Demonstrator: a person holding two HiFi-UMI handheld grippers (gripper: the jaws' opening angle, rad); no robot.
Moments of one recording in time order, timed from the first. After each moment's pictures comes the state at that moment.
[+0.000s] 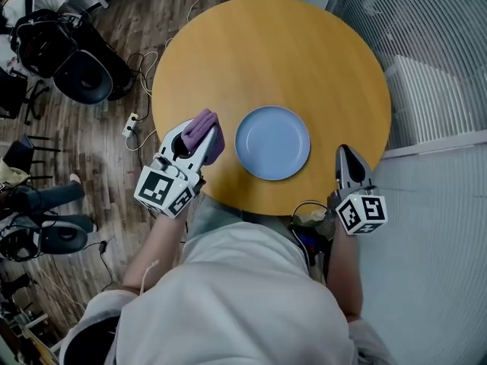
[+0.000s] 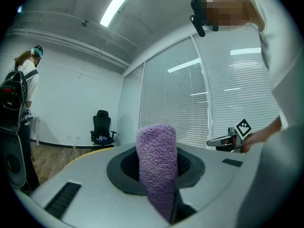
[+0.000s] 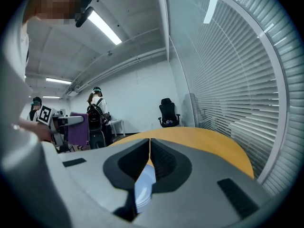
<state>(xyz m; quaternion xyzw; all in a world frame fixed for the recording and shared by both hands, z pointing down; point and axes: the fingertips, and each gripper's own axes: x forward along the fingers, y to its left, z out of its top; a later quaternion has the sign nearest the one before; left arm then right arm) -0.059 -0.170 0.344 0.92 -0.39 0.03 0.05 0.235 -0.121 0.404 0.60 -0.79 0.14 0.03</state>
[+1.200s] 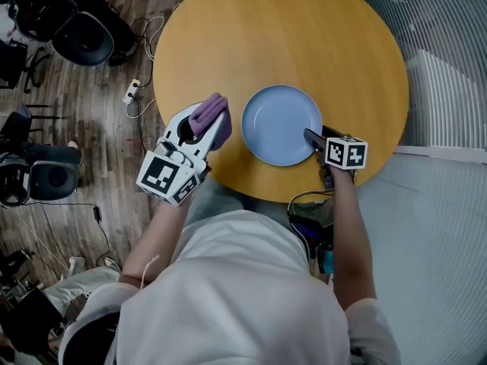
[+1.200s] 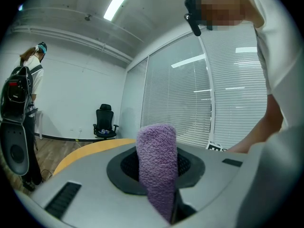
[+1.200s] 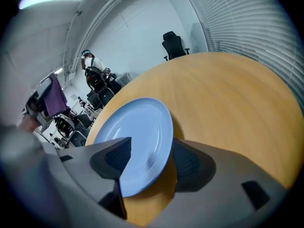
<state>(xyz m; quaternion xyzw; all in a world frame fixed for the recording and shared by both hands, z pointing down) -0.055 -0.196 0.387 0.91 -0.40 0.05 0.08 0.186 -0.188 0.635 0.42 -0.76 0.43 0.23</state>
